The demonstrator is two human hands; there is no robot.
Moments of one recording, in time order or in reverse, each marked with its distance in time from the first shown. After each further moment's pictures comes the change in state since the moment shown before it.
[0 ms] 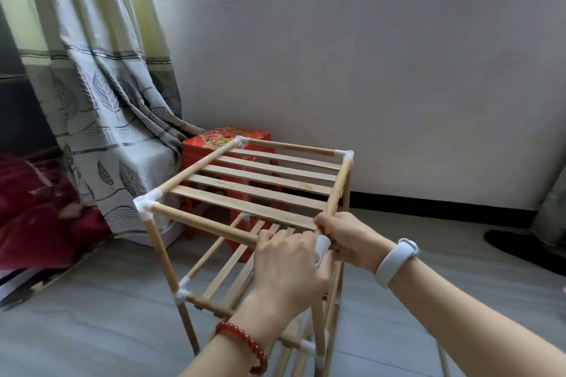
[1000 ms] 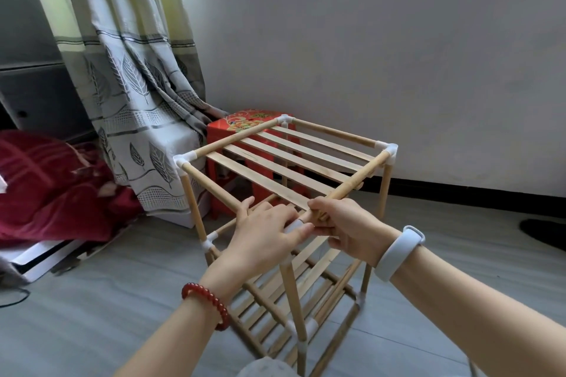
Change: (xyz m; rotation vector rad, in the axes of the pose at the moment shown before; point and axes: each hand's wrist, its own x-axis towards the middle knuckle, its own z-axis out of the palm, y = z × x) left_hand -0.001 -0.071 -0.018 -0.207 -0.122 -0.027; right_hand -0.012 0.001 0.046 0.007 -0.085 0.020
